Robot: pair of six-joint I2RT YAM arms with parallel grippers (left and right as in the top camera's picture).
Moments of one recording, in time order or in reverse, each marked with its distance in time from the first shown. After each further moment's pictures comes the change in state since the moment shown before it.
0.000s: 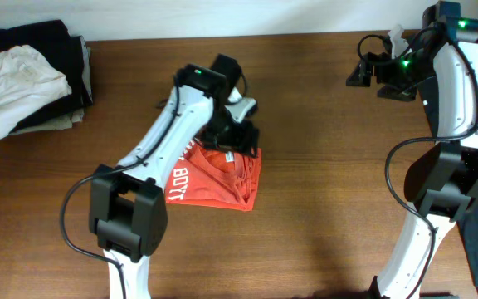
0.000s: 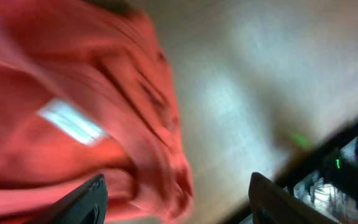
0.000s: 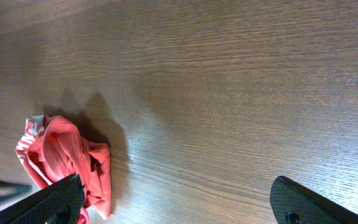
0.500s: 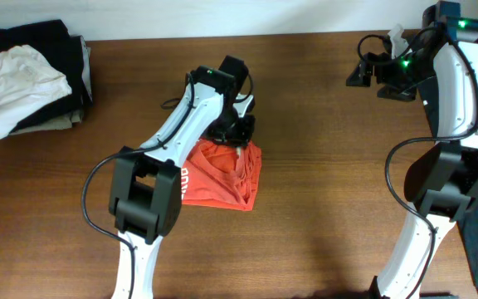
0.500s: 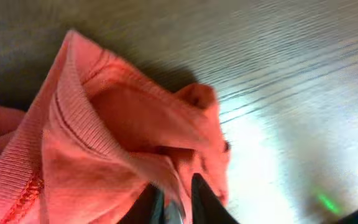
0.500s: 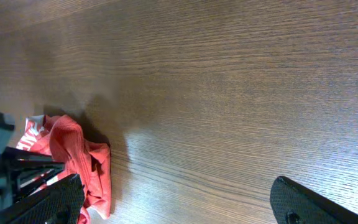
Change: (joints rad) left arm -0.010 0.163 0.080 0.097 -0.095 -0.124; right arm 0.000 0.000 0.000 0.001 0.000 0.000
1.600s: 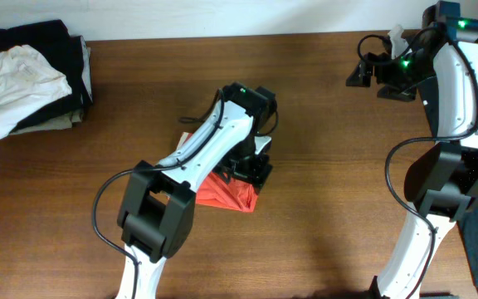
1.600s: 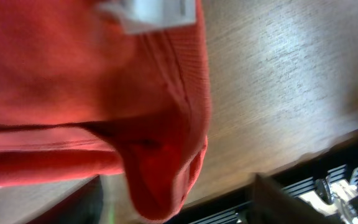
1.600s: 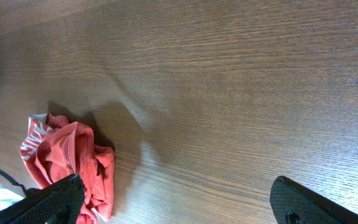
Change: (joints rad) left arm -0.171 -0.082 -0.094 -0.290 -0.081 0.052; right arm 0.000 0.000 0.000 -0.001 0.000 0.000
